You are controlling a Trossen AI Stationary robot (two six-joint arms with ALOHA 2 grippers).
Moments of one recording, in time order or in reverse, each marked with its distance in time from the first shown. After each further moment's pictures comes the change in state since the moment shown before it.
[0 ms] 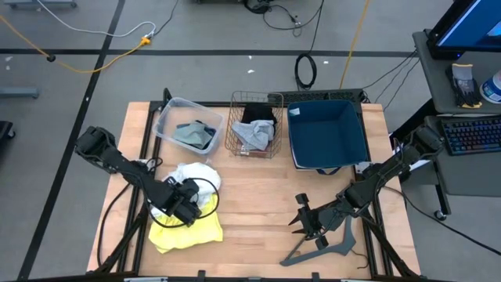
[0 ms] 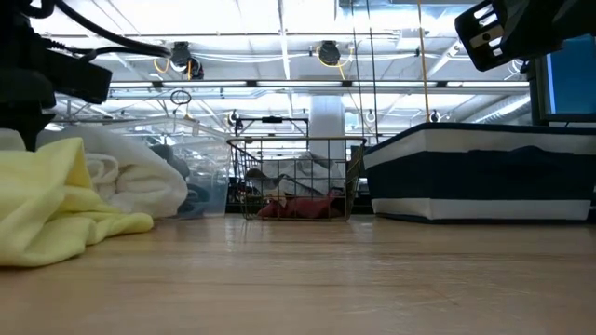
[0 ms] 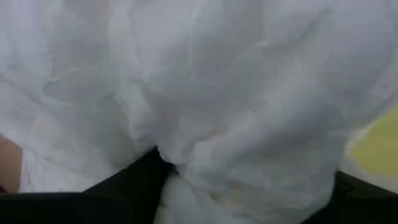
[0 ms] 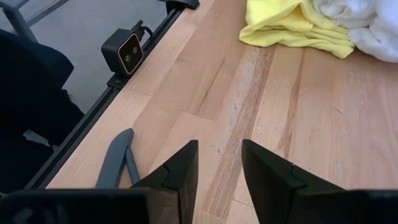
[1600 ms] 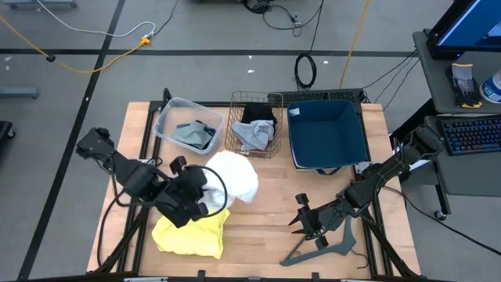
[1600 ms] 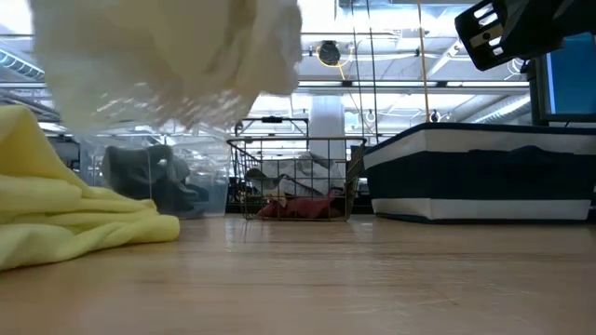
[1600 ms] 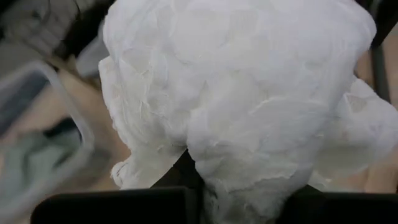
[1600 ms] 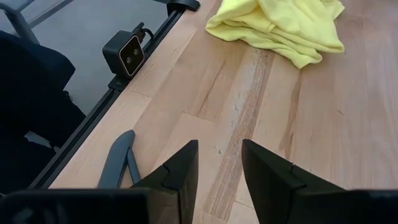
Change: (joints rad) left arm -0.005 0.005 0.856 -0.428 -0.406 0.390; right arm 0.000 0.000 0.000 0.005 -0.002 0.003
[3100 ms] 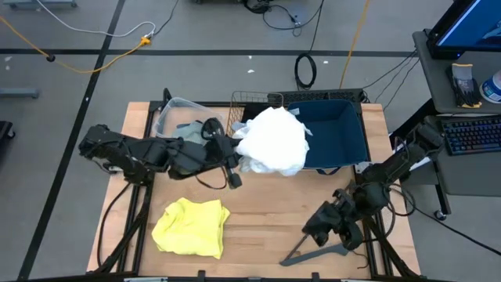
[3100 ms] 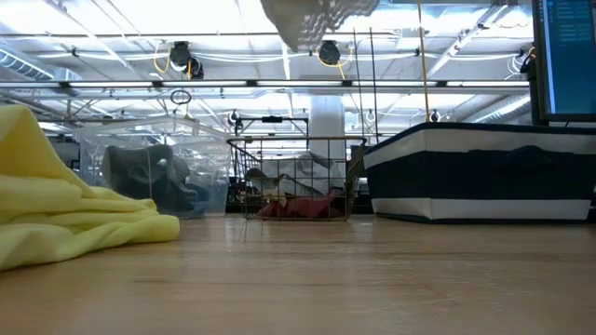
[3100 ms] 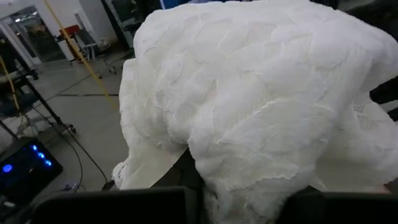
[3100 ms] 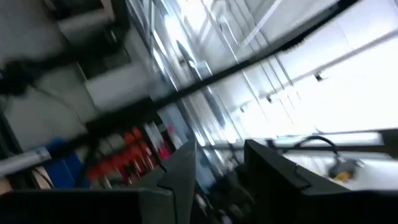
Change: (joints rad) left arm 0.282 0.000 0.011 0.942 -0.103 0.987; right arm 0.096 -0.052 0.000 1.100 0.121 -1.533
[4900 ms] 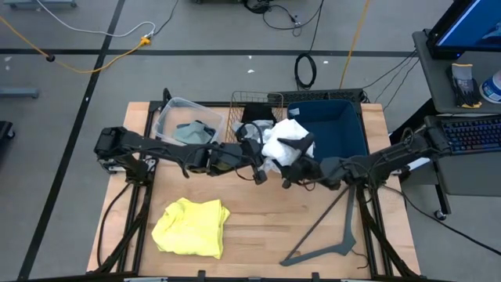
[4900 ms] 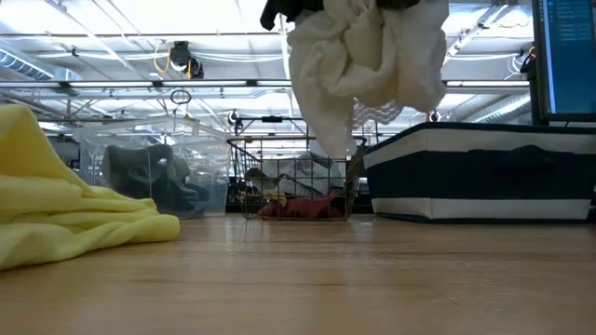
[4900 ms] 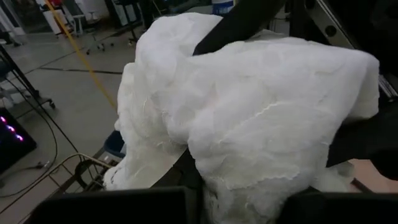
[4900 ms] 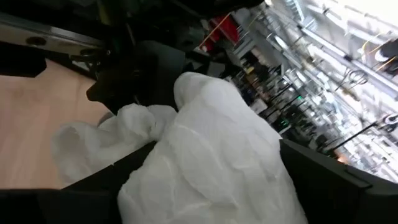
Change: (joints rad) left arm 0.164 0.143 -0.359 0.494 0.218 -0.051; right arm -0.480 -0.030 0.152 -0.834 0.552 0.656
